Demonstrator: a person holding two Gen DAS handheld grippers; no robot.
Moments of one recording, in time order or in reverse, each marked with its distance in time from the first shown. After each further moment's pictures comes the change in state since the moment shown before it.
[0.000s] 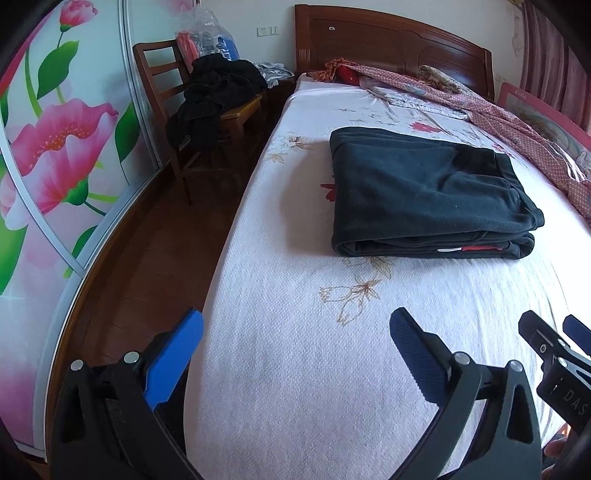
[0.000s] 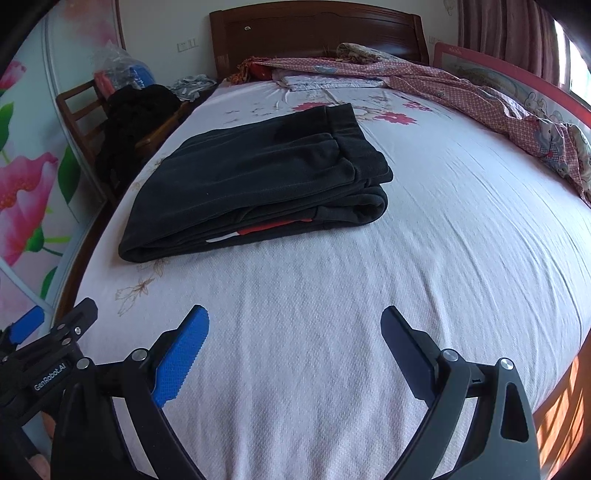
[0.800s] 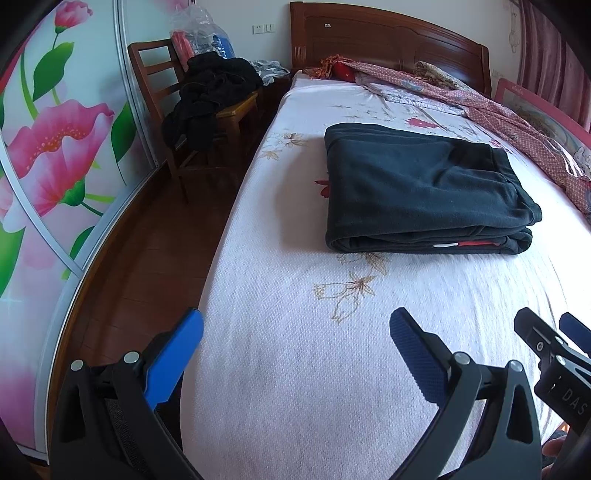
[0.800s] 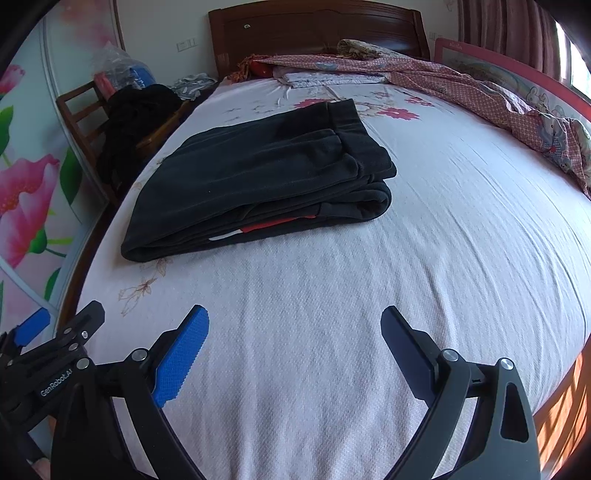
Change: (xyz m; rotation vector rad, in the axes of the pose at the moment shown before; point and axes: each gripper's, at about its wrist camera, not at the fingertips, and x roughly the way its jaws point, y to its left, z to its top) left arm 0.000 -0.004 -0.001 0.009 0.012 -0.009; right arm 0.000 0.002 -0.001 0.001 0.010 0.008
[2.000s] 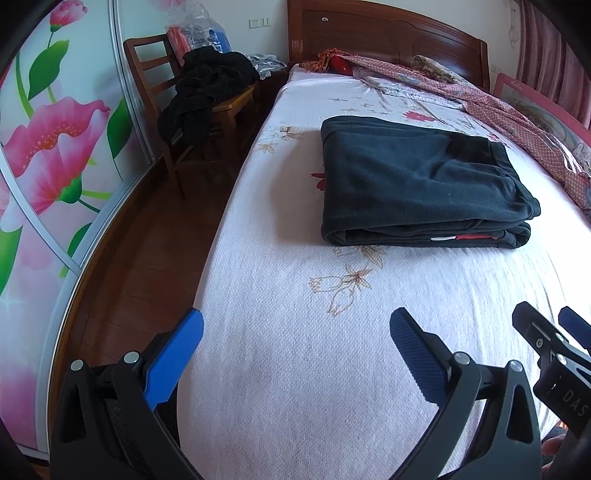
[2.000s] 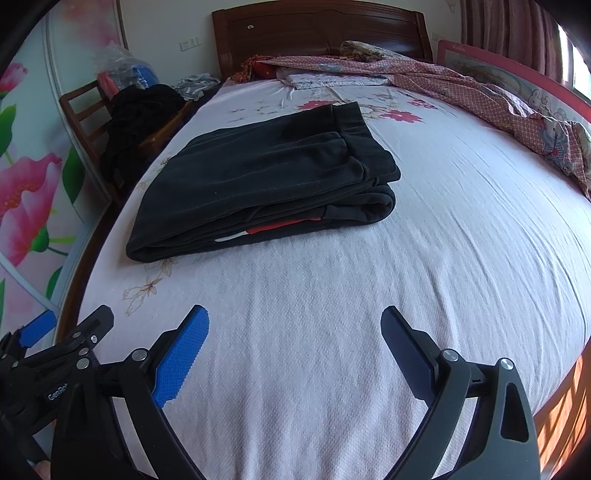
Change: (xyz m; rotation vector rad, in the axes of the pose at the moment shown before) left arm 0.002 -0.002 -0.001 0.005 0.029 -0.010; right arm -0.003 0.003 0.001 -0.007 -0.005 0.009
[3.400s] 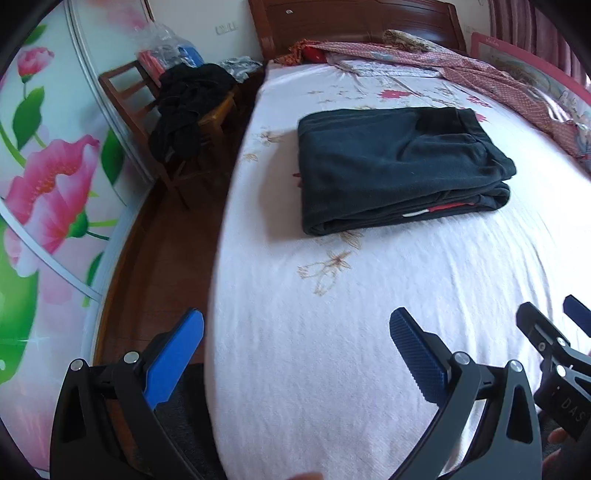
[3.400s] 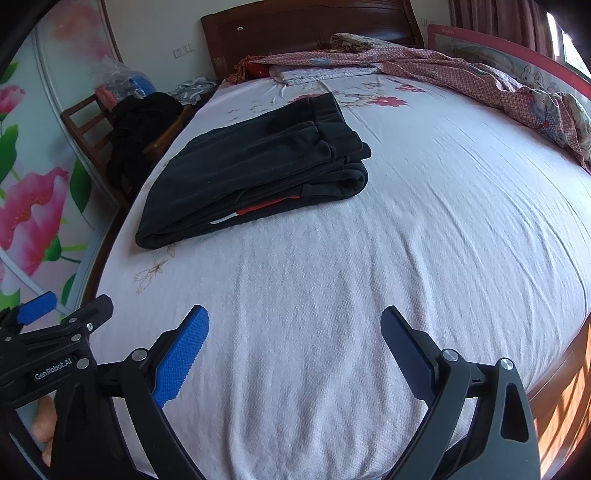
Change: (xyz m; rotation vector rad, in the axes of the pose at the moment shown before) left arm -0.033 -0.018 0.008 0.157 0.071 -0.011; right arm -0.027 -0.033 -0.023 0.076 0.023 0.060
